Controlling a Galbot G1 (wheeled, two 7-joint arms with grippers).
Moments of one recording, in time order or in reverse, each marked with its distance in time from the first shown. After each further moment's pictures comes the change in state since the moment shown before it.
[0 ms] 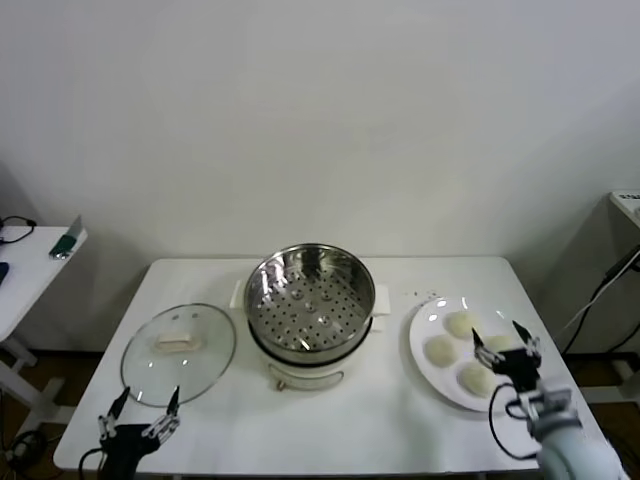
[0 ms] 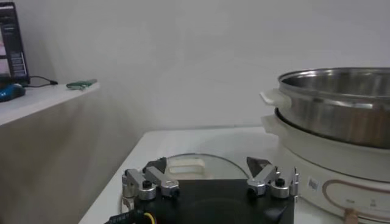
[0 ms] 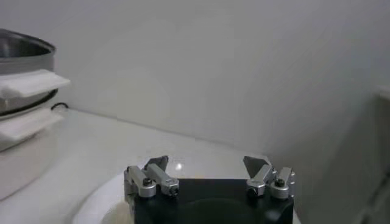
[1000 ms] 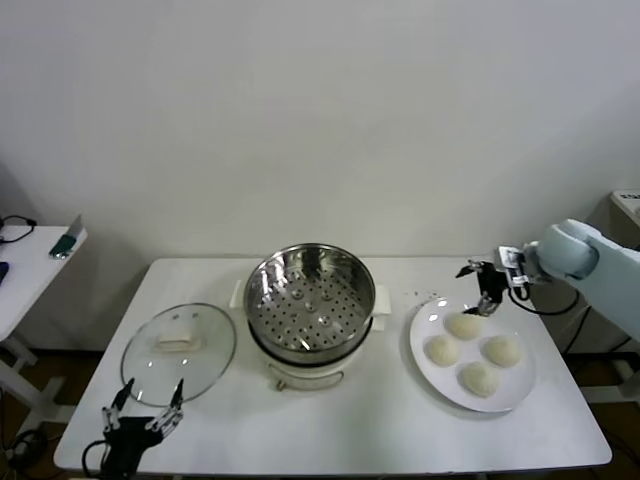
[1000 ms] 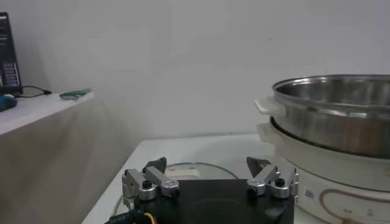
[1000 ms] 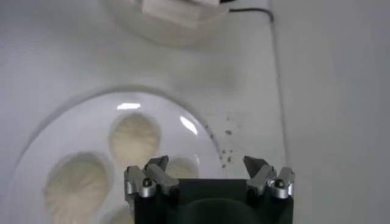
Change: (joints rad) left arm -0.018 0.002 0.003 -0.002 0.016 -0.005 0.009; right arm 1.423 -0.163 -1.409 -0.587 -0.190 0.212 -0.991
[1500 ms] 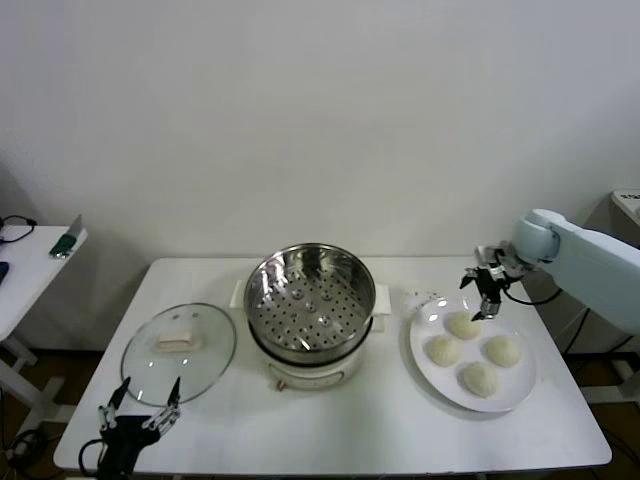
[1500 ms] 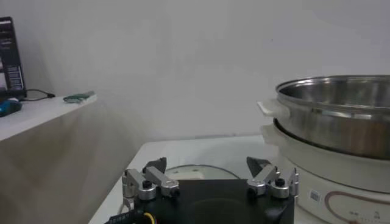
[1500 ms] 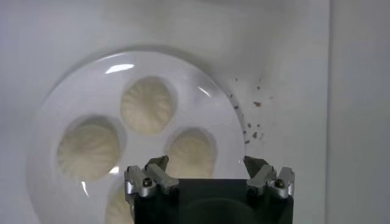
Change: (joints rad) left arm 0.001 0.001 -0.008 0.000 0.003 0.000 0.002; right arm -0.041 0.146 -0.023 -0.213 -0.081 0.015 -0.044
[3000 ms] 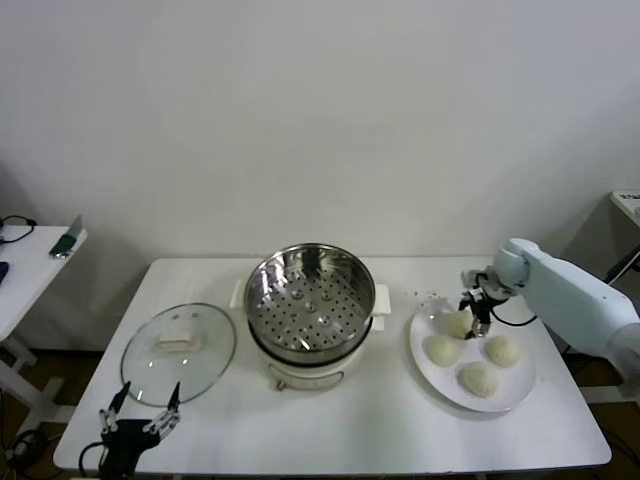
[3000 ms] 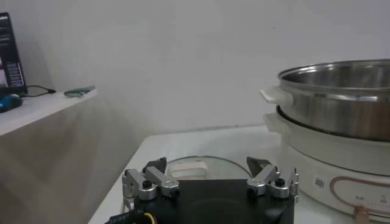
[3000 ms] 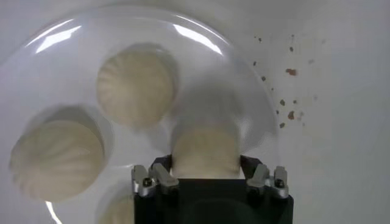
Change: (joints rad) left arm -0.007 0.003 0.004 0.026 0.031 0.001 -0.006; right arm -0.162 0.105 0.168 -0.170 -0.120 0.010 0.001
